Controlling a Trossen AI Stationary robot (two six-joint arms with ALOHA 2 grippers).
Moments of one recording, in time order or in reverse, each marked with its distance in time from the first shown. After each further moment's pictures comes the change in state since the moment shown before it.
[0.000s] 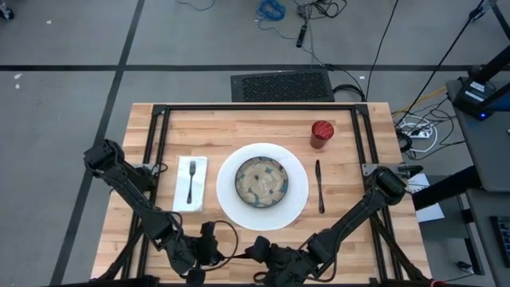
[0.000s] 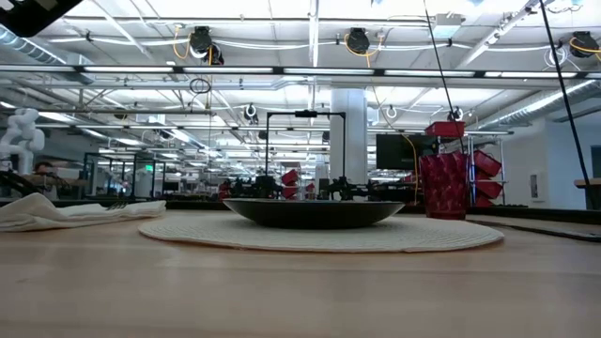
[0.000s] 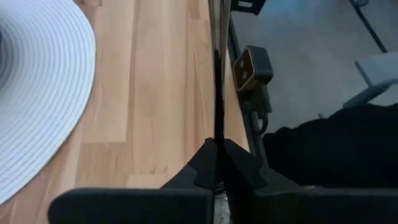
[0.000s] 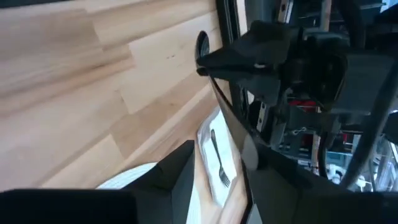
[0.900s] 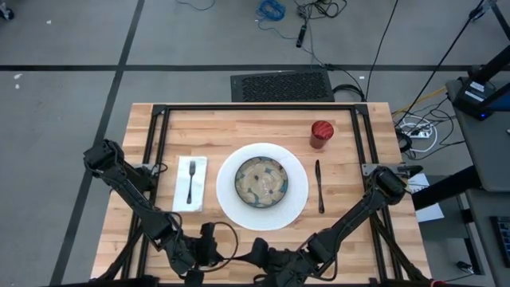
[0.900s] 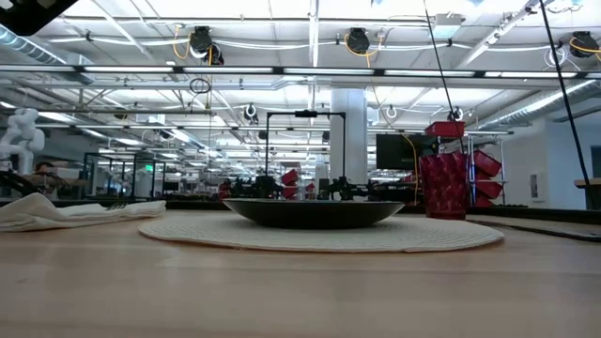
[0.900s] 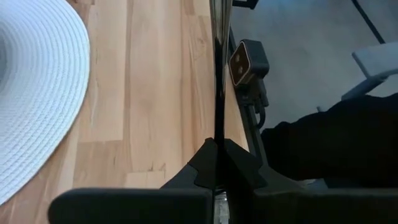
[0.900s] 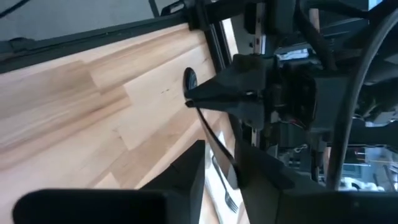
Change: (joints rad) left arm -0.006 0.000 0.000 -0.007 0.015 0.024; right arm 0.002 -0.003 0.000 0.099 -0.079 0.027
